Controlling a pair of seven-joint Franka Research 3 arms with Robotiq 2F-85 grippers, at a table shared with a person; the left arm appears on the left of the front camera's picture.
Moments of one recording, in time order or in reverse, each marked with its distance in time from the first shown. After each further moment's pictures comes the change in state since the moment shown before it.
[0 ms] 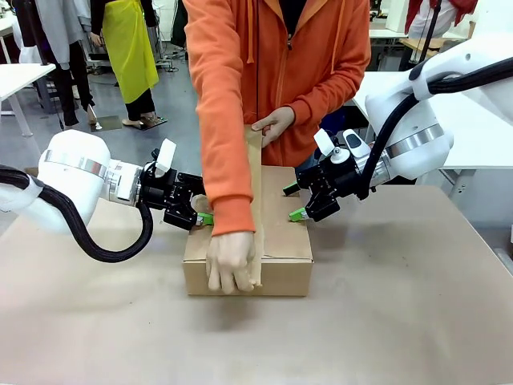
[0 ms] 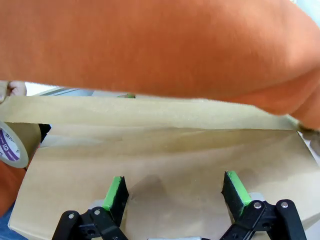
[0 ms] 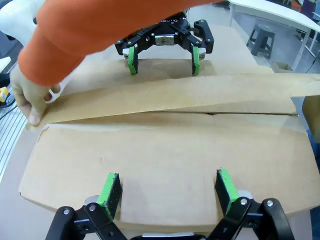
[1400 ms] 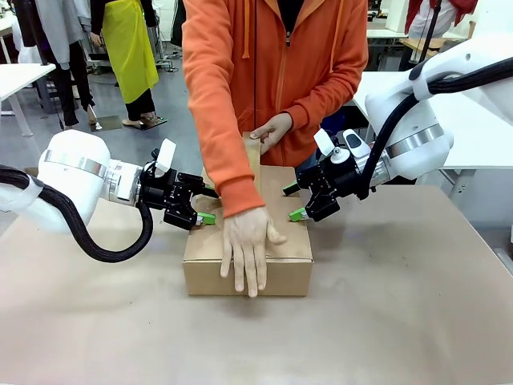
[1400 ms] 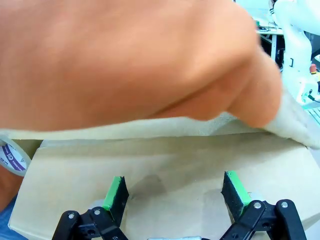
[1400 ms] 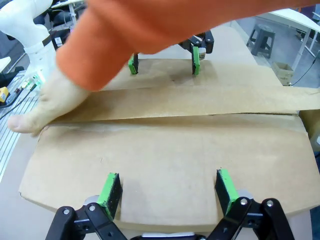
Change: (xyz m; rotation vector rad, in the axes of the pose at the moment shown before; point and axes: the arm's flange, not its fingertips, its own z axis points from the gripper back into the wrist) left arm 0.000 0.000 0.000 0.001 0.000 0.000; right arm 0.000 0.000 0.000 0.000 0.000 0.000
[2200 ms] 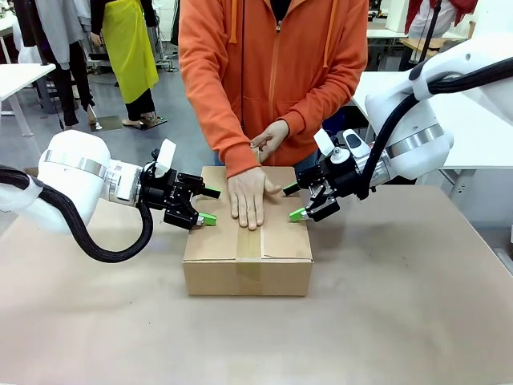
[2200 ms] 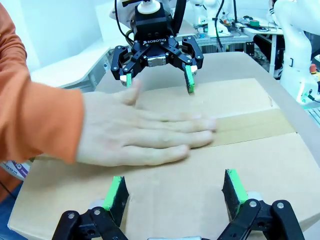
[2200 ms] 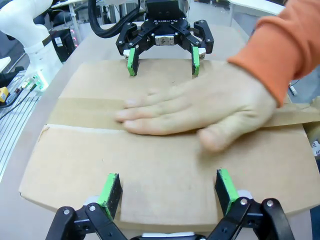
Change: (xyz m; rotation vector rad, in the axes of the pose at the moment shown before) left arm 0.000 0.000 0.000 0.000 0.000 0.001; right arm 0.000 0.000 0.000 0.000 0.000 0.000
